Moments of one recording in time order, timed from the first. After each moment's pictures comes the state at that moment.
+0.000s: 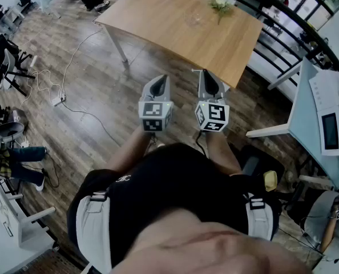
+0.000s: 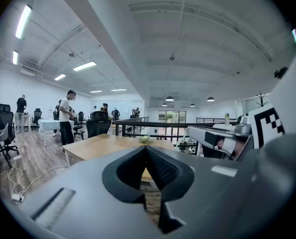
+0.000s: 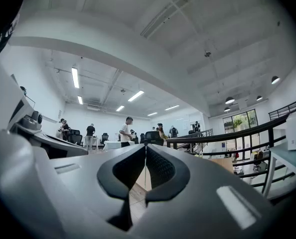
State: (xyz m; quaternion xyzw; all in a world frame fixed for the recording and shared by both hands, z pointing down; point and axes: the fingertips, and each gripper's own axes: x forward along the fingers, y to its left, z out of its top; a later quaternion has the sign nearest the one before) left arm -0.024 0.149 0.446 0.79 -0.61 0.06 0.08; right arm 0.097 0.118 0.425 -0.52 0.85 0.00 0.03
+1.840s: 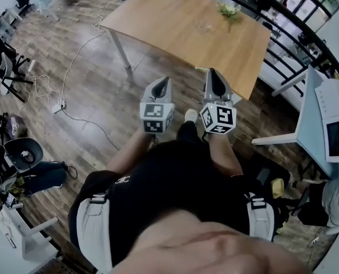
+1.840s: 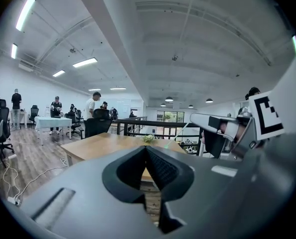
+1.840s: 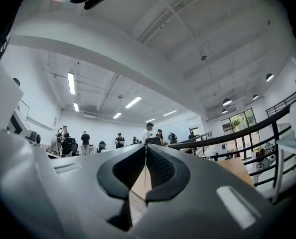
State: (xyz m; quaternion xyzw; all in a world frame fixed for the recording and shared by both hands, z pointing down) left arm -0.111 0.089 0.469 0.80 -0.59 0.05 0.08; right arm 0.024 0.063 0.416 -0.53 0.84 0.00 0.08
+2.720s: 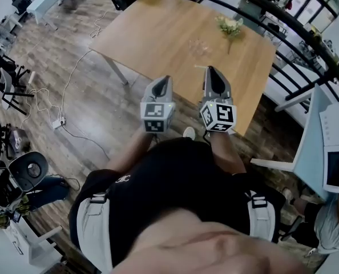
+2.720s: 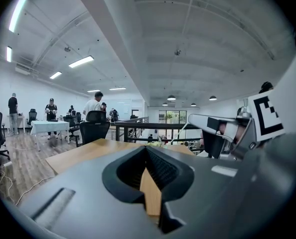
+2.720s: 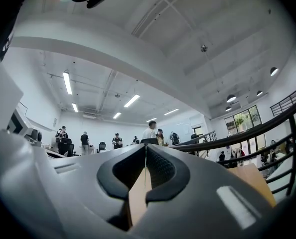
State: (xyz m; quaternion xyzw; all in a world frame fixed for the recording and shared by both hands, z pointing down) left arm -0.082 -0.138 0.448 0.79 -0.60 0.06 0.07; right arm 0.049 -0.167 0.400 -0.52 0.85 0.00 0.09
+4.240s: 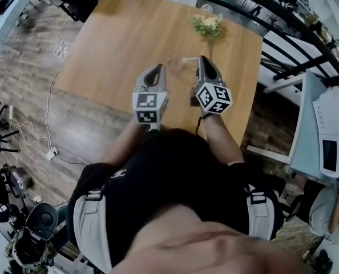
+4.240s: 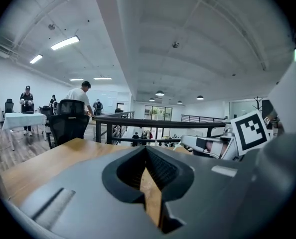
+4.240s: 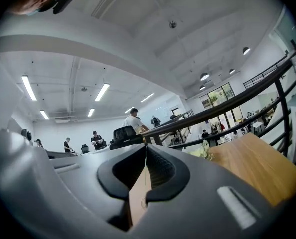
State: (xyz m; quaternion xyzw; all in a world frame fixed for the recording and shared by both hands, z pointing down) left arm -0.047 -0.416 0.471 0.85 -0.52 0.08 0.10; right arm 0.098 -0.446 0.484 -0.59 0.78 -0.16 0.09
